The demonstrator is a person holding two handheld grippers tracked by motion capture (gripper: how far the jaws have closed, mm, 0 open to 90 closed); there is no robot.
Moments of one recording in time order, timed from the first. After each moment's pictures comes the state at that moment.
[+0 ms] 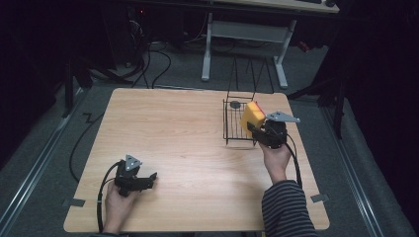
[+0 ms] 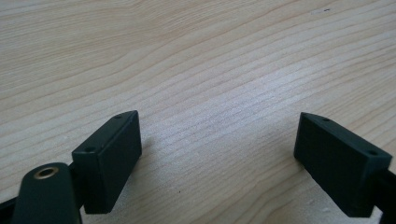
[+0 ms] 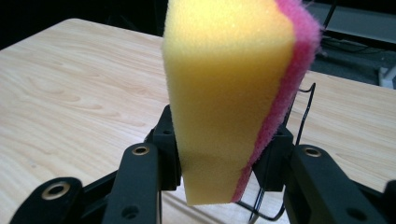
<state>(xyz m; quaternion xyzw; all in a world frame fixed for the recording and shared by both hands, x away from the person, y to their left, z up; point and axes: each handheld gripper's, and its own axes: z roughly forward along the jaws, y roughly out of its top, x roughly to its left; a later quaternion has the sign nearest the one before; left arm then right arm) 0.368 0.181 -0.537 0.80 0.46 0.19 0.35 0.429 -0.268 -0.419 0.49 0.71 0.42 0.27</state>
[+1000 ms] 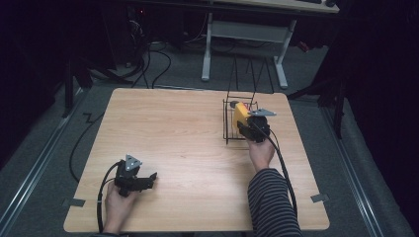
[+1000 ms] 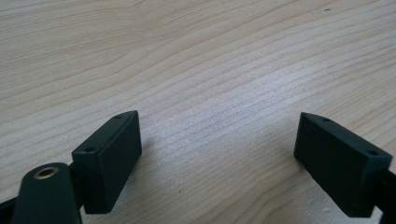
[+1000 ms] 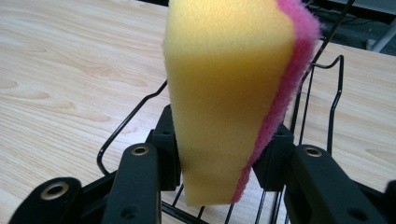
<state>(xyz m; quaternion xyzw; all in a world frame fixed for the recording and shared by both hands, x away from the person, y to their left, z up) 0.368 0.181 -0.537 0.79 0.46 0.19 0.35 0.480 -0.242 -0.463 0.52 0.73 0.36 0.27</state>
